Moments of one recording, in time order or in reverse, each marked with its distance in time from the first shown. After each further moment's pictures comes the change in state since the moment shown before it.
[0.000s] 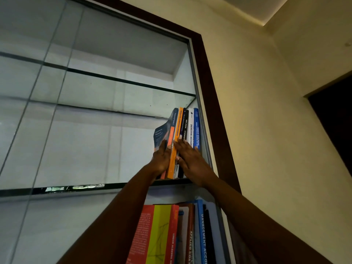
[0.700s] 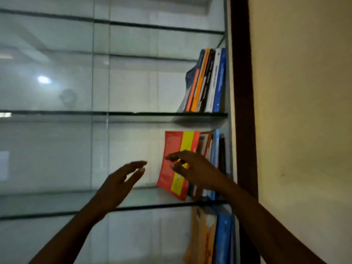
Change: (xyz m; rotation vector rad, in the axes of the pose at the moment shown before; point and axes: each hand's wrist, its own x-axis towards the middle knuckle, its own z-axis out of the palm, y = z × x) left_hand -0.341 0.063 -0.049 0.332 0.204 -0.311; right_hand -0.186 -0.143 -0.024 0.679 -0.347 0.019
